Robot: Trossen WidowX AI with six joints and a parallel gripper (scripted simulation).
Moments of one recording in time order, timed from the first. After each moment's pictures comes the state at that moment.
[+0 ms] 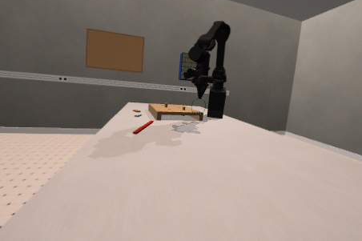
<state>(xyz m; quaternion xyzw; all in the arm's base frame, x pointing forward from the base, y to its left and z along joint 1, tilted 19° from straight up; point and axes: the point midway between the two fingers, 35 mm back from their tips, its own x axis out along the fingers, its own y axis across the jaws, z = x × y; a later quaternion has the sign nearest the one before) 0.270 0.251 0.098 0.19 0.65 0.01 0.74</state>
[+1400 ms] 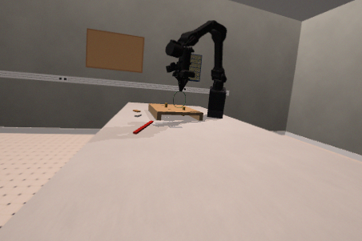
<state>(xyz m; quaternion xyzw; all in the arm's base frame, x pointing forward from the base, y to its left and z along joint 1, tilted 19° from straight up) 0.335 0.165 0.111 0.11 0.63 0.06 0.77</state>
